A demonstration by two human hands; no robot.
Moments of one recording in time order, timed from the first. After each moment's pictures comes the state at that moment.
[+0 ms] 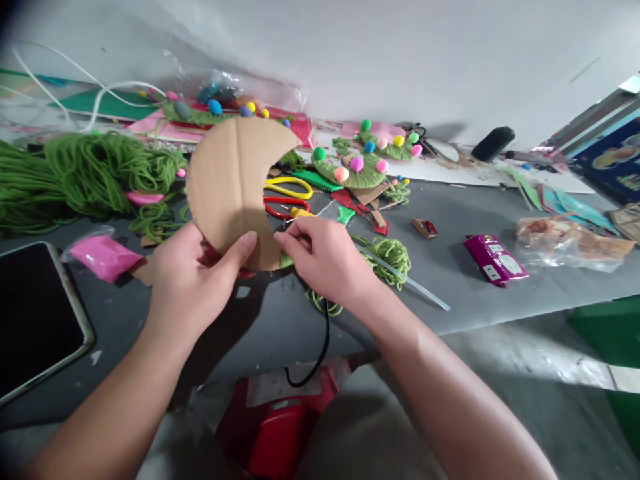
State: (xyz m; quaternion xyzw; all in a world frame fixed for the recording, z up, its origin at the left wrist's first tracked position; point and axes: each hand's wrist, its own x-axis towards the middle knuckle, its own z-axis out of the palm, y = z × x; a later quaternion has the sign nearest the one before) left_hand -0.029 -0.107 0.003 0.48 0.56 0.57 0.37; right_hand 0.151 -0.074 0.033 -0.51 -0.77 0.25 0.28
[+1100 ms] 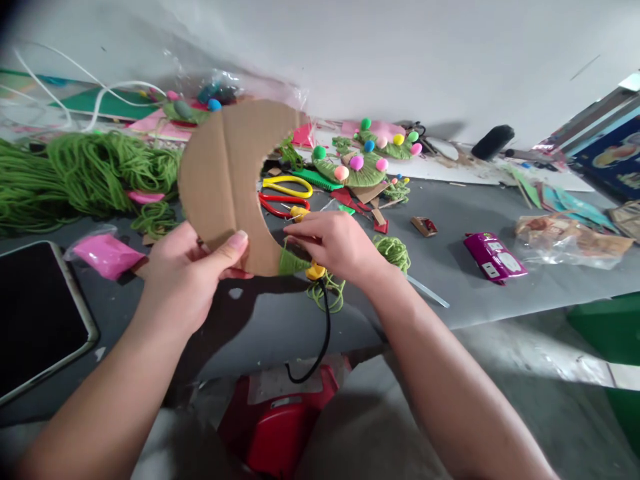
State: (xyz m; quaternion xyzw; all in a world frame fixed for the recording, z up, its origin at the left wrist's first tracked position) left_hand -0.037 -0.104 0.002 0.40 0.50 0.59 0.49; right_hand 0.176 -0.047 0.022 -0.36 -0.87 0.19 0.28
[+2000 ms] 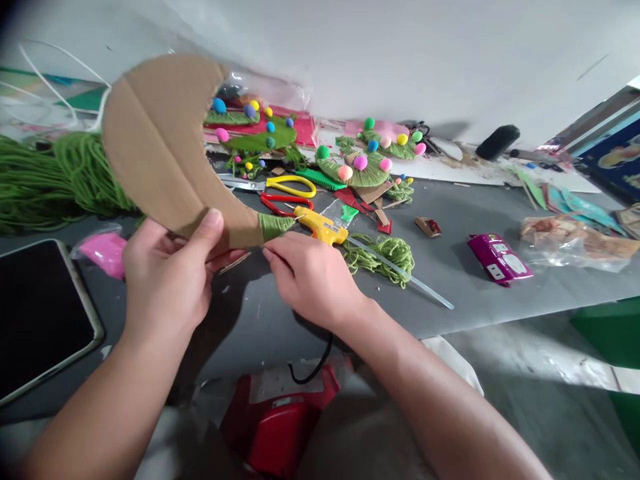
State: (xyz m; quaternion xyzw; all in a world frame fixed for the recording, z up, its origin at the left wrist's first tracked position) left_hand -0.038 -0.100 0.001 0.35 0.51 0.67 0.41; right_hand 0.134 -0.094 0.022 -0.43 -0.83 0.22 0.27
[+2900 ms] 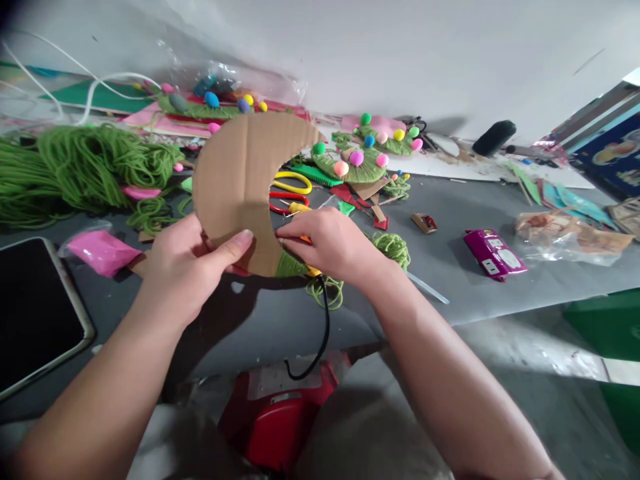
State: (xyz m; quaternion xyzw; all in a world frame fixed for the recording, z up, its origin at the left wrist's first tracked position) left_hand -0.039 -0.101 0.001 0.44 0.51 0.56 0.48; right_hand 0.169 -0.049 0.032 -0.34 -0.90 0.19 0.19
